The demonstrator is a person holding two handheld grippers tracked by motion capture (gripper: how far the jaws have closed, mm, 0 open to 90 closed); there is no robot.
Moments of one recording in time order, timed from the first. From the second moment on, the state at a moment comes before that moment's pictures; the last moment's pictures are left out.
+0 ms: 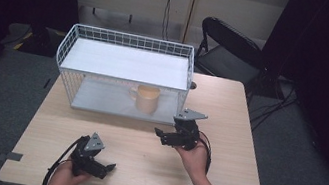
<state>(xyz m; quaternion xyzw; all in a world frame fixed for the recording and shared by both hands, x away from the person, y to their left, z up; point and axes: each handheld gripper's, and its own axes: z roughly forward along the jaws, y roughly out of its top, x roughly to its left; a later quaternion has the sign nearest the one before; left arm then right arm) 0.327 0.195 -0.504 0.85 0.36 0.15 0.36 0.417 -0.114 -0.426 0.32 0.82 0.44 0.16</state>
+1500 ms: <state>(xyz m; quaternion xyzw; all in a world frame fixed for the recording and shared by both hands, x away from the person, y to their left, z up) 0.327 0.195 -0.504 0.85 0.36 0.15 0.36 0.391 -0.183 -0.437 0.30 0.83 0.43 0.15</state>
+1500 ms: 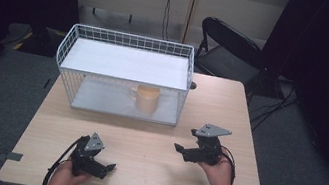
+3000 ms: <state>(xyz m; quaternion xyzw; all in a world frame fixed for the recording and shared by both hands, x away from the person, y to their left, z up) 0.327 0.195 -0.504 0.85 0.36 0.15 0.36 0.368 -0.254 -0.494 0.31 0.86 0.39 0.14</state>
